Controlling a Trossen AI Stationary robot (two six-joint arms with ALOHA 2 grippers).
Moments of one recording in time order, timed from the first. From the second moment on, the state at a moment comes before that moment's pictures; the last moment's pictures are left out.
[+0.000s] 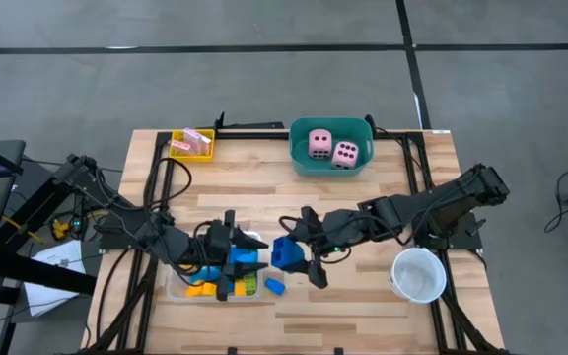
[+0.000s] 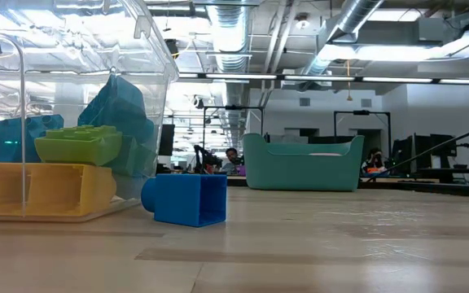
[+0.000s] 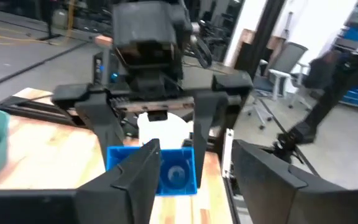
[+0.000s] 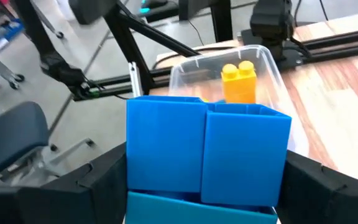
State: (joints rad) left arm -0.59 1.30 1.16 0.03 -0.59 -0.30; right arm 0.34 1.59 1.47 -0.33 0.10 0.37
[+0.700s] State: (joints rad) left arm -0.52 1.30 1.16 -0.09 -0.50 -0.34; right arm 0.33 1.59 1.47 -0.37 0.10 0.33
